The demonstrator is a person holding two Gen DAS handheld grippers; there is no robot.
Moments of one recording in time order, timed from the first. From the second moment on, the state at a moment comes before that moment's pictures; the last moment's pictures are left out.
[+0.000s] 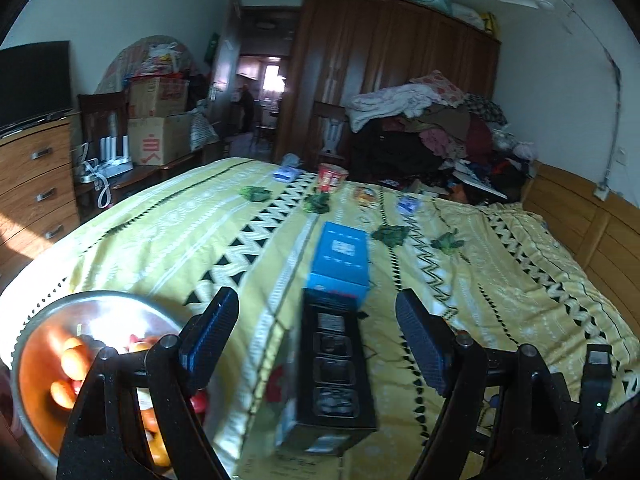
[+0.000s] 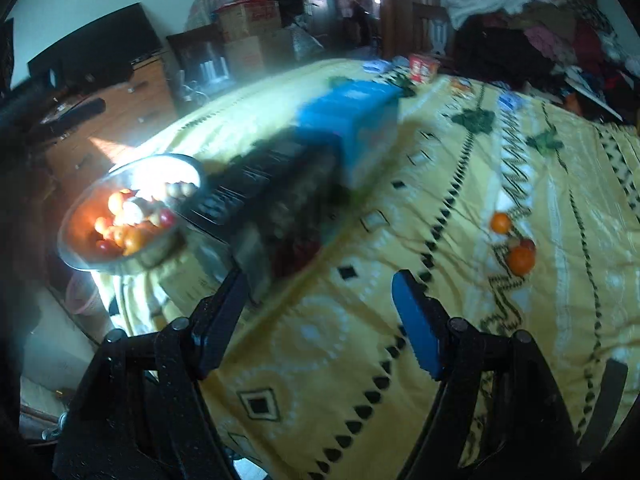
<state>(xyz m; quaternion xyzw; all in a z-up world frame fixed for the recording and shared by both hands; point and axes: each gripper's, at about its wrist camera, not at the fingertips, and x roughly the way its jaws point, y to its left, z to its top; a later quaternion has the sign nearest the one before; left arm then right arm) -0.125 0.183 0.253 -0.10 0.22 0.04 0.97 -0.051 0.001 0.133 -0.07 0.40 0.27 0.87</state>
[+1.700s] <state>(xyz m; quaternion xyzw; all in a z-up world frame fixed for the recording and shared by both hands) 0.152 -0.091 0.045 0.03 0.41 -0.27 0.87 0.109 -0.225 0.019 0.19 0.45 0.16 0.86</state>
